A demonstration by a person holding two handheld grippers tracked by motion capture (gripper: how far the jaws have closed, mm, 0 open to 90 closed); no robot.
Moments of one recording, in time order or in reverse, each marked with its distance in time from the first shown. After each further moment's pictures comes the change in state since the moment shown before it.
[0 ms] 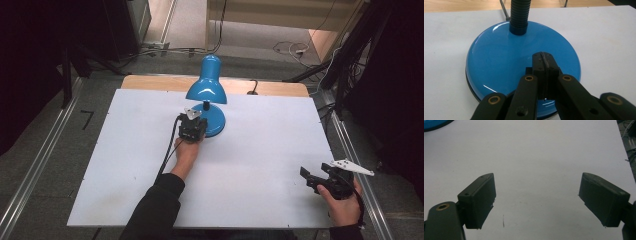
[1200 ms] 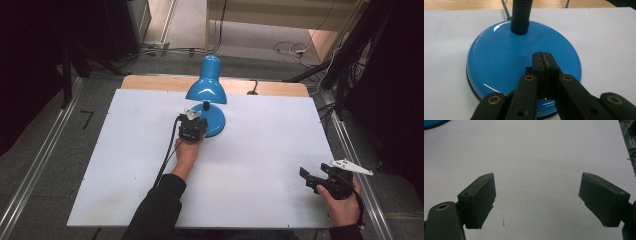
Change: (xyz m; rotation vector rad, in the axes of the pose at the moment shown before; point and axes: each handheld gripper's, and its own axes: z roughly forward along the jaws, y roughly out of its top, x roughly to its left) left arm 0.000 -0.001 0.000 -0.006 0.007 -0.014; right arm 0.001 0.000 0.001 0.011 0.000 0.001
